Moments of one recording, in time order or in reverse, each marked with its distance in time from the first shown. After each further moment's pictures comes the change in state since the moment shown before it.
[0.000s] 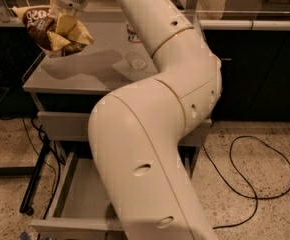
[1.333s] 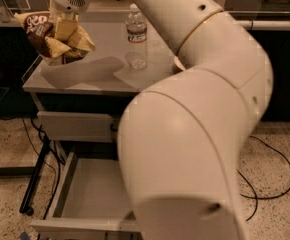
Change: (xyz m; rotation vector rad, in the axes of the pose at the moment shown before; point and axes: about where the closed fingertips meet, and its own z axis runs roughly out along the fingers) arm -0.020 0.040 -0.020 -0.024 0.031 0.044
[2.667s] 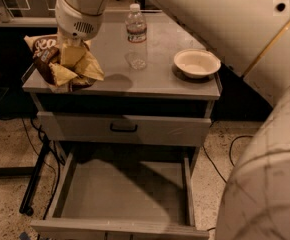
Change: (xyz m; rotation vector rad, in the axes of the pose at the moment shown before) arm -0.013 0.095 -0.018 -0.021 0.033 0.105
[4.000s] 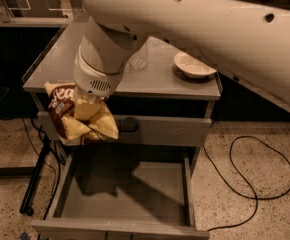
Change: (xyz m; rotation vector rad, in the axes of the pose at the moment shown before) arm 0.018 0.128 0.018 -0.100 0.010 0.180
